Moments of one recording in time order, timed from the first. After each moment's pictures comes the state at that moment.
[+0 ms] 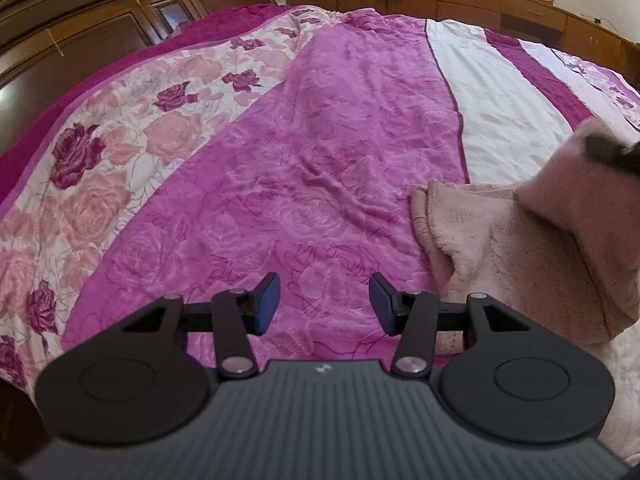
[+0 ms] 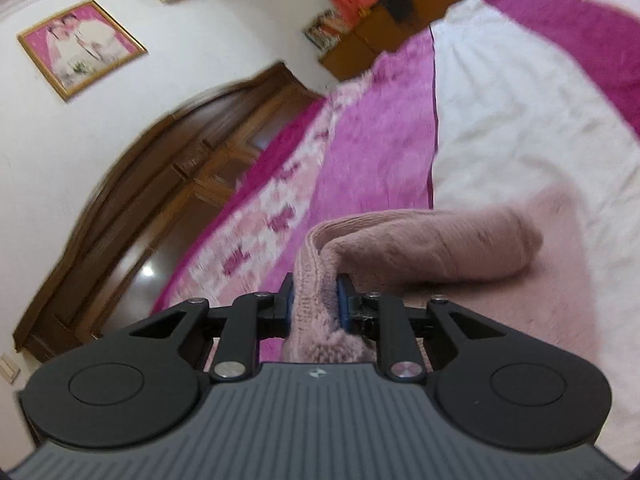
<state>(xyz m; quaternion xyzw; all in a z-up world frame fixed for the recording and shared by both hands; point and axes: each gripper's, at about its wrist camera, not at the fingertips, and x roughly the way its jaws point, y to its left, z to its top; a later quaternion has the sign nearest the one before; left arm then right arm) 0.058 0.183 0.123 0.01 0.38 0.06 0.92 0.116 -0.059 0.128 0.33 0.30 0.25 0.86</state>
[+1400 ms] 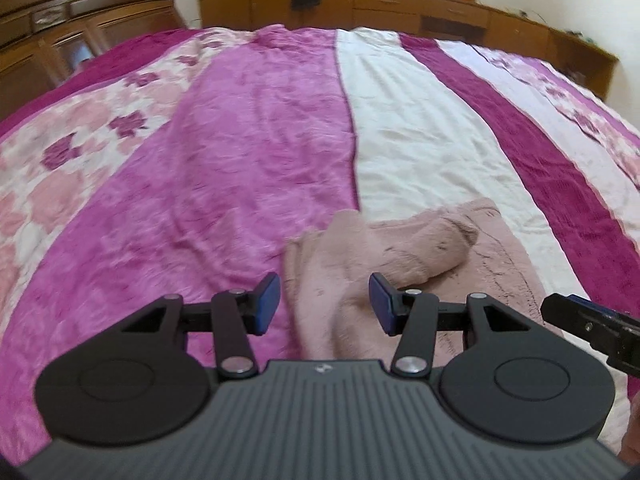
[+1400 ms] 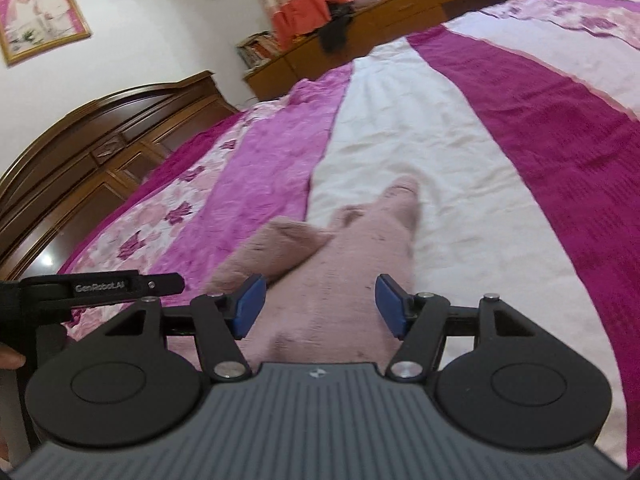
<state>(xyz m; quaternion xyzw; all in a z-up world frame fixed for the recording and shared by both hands) 0.128 0.098 0.118 0.03 0.35 -0.06 0.93 0.041 -0.115 0.093 0.25 0.28 0.11 0.92</state>
